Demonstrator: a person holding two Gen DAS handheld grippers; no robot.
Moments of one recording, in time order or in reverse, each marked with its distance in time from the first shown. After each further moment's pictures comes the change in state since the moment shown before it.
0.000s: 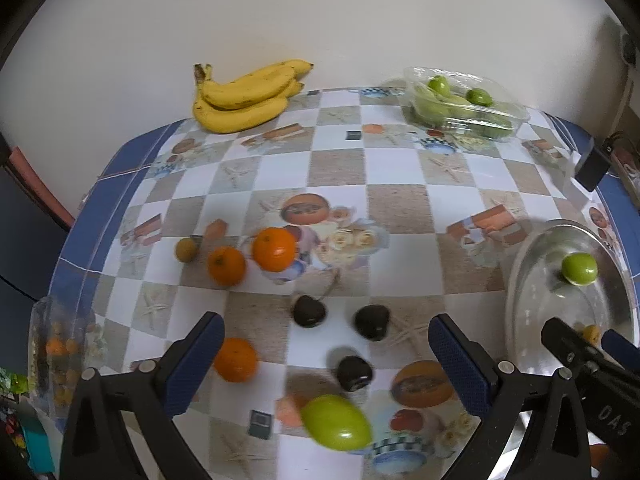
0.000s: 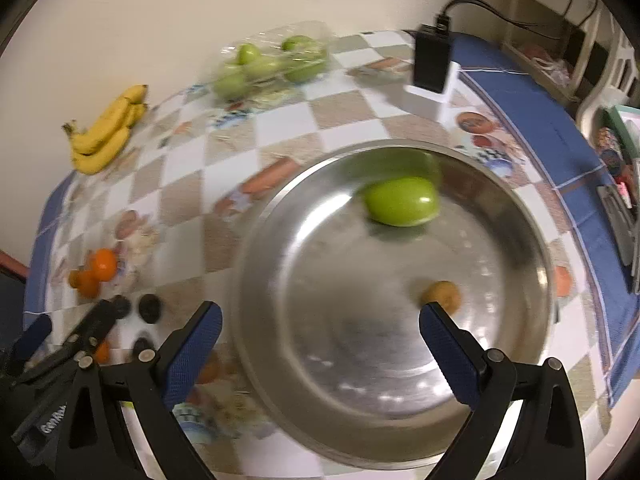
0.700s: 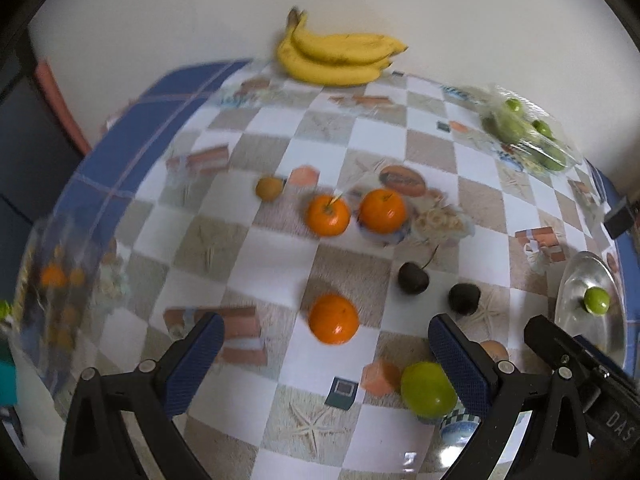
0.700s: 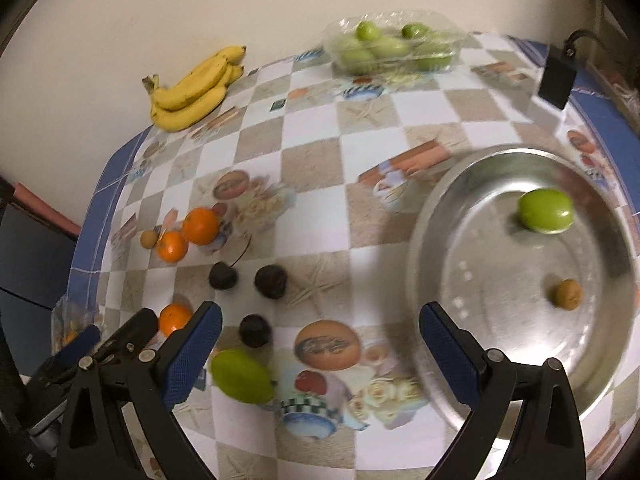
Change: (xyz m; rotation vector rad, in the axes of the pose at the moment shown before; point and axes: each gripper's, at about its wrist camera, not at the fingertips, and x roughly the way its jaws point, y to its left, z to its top) left arm 0.009 0.095 -0.030 -0.246 0.107 -0.031; right arm 0.009 0.086 -0.017 -0.127 0.065 0.199
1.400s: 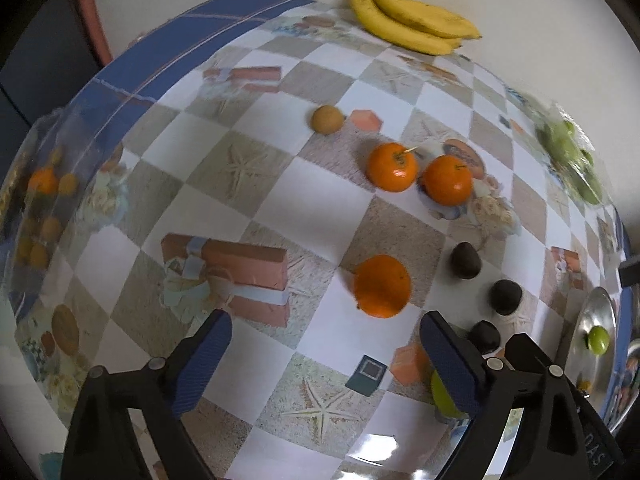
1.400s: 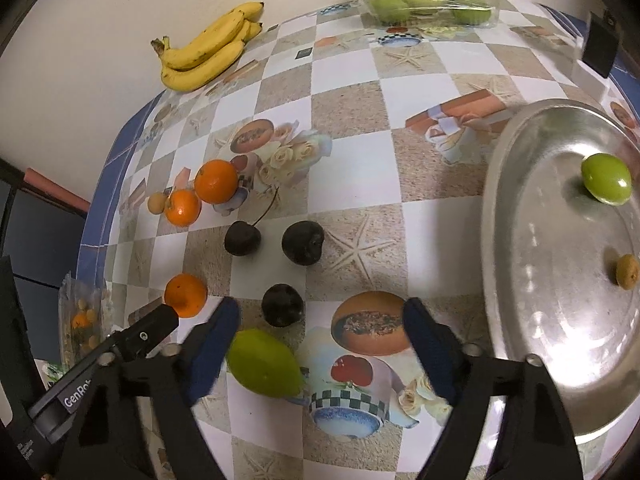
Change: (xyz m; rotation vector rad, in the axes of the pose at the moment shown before) left arm 0.033 0.037 -0.017 -0.228 0.128 -0.013; right arm 0.038 0.018 -0.014 -0.014 0.105 0.066
